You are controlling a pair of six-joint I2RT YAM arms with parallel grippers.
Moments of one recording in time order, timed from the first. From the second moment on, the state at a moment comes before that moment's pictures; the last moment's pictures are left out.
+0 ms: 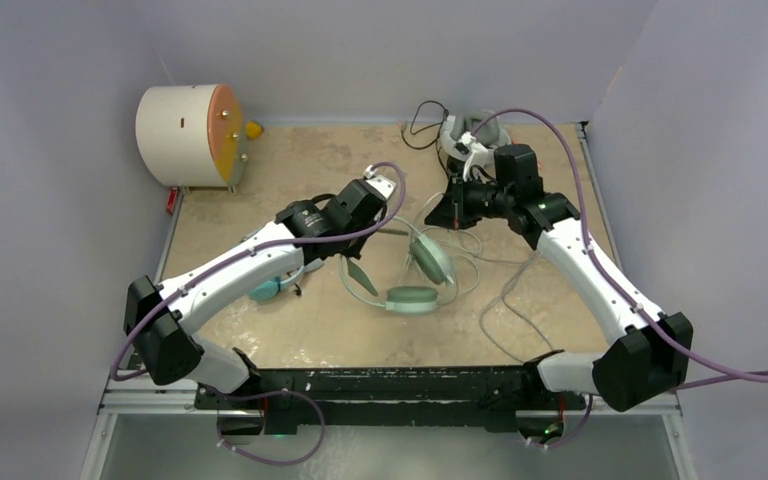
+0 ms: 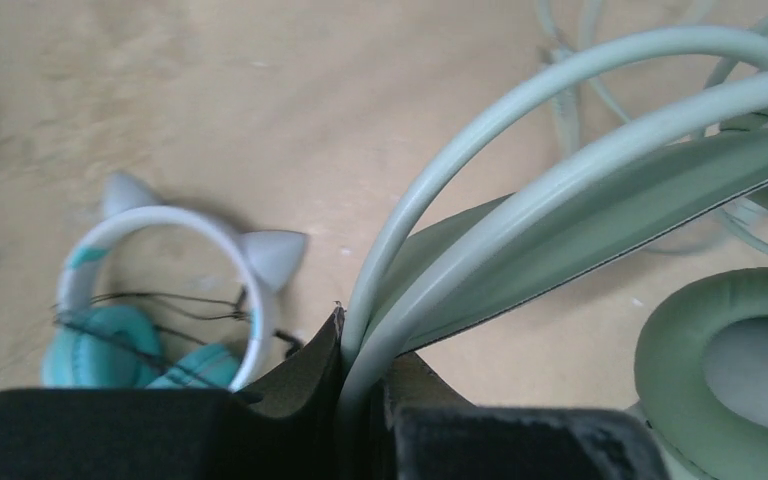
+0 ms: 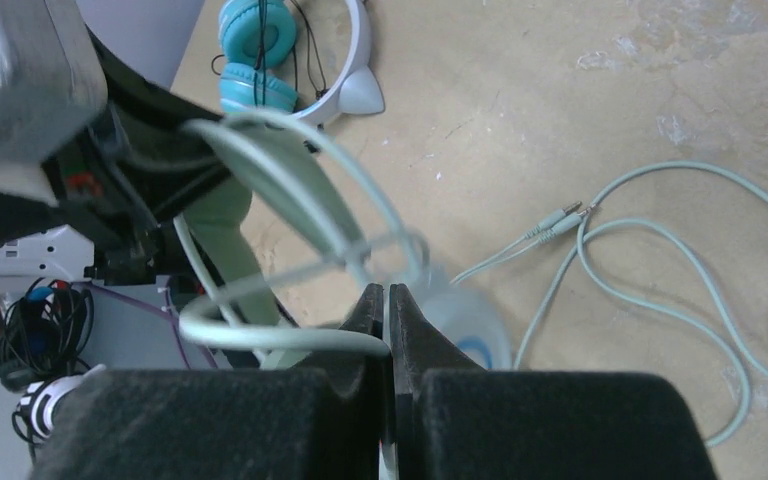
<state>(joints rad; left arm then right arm) -0.86 1.46 1.36 -0.85 -0.28 -0.18 0.37 1.30 1.18 -0.50 -0.63 0.30</state>
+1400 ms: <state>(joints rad) -0.37 1.40 1.41 -0.77 -0.19 -0.98 0.59 1.20 0.64 0.28 -0.73 0.66</state>
